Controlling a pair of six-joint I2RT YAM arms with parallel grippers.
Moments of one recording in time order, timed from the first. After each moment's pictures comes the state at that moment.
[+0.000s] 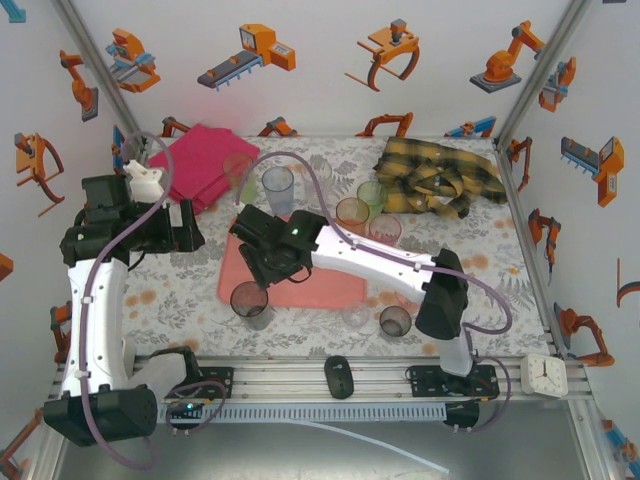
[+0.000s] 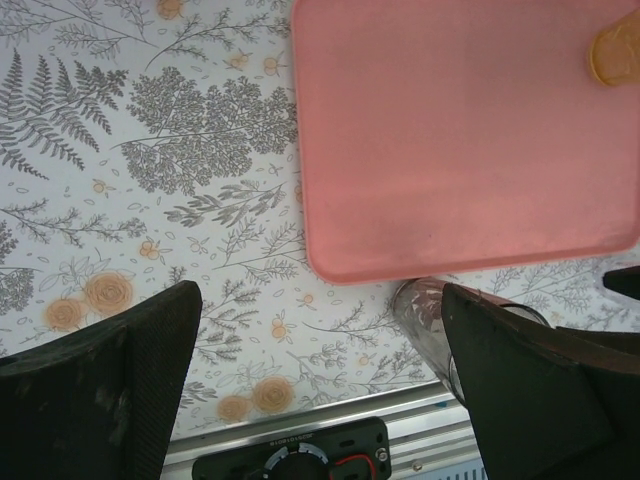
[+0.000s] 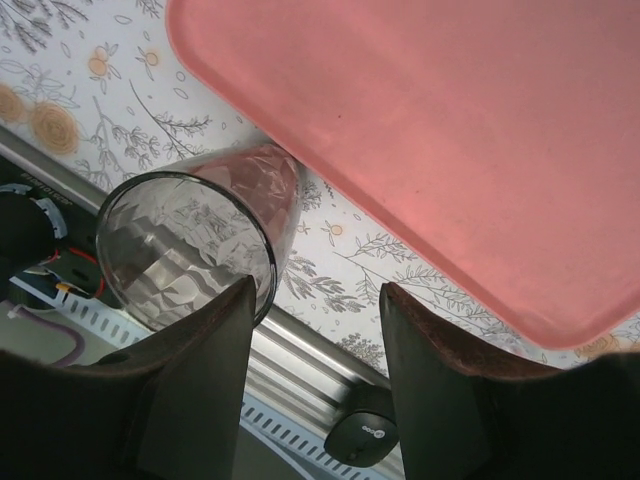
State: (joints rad) left arm 0.09 1.05 1.24 -1.04 0.31 0.09; right arm 1.17 1.98 1.93 -1.04 0.11 0.54
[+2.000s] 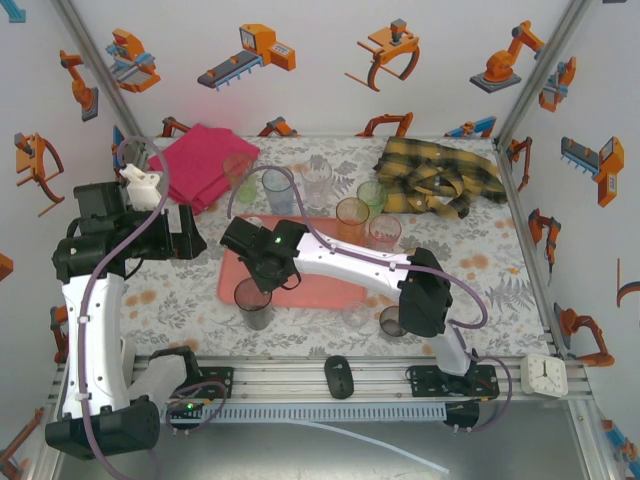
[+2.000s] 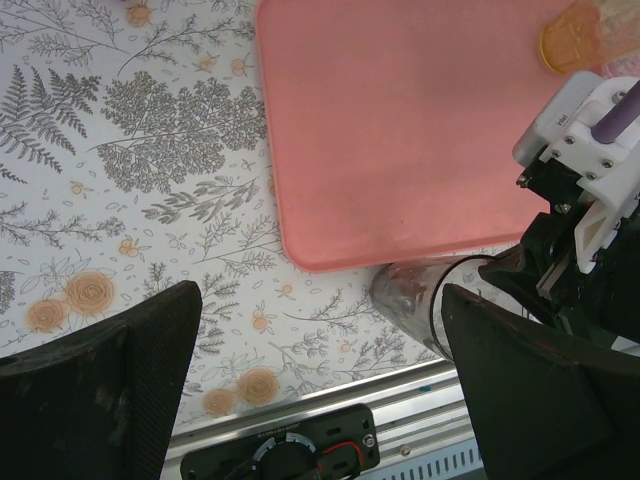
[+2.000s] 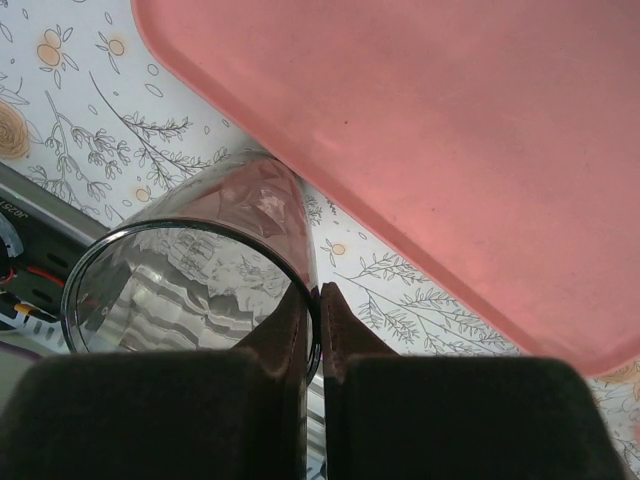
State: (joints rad) left arm 0.10 0.98 1.26 -1.09 0.36 0.11; right arm 1.19 2.07 1.93 -1.01 0.11 0.52
